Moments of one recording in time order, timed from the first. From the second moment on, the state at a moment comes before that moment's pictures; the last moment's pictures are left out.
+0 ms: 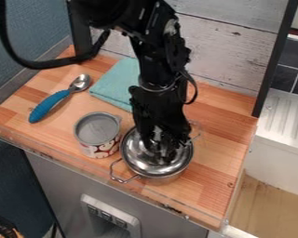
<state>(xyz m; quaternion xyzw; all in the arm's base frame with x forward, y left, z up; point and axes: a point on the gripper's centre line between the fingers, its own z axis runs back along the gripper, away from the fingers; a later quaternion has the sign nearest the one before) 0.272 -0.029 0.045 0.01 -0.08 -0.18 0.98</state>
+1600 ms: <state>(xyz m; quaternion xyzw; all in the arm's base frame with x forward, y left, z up) 0.391 0.072 0.069 0.02 -0.10 0.02 0.99</state>
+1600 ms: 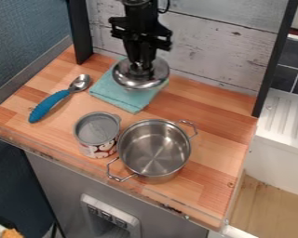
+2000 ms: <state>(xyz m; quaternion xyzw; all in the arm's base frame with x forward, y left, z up) 0.400 0.096 0.044 0.04 -0.08 0.06 0.99</state>
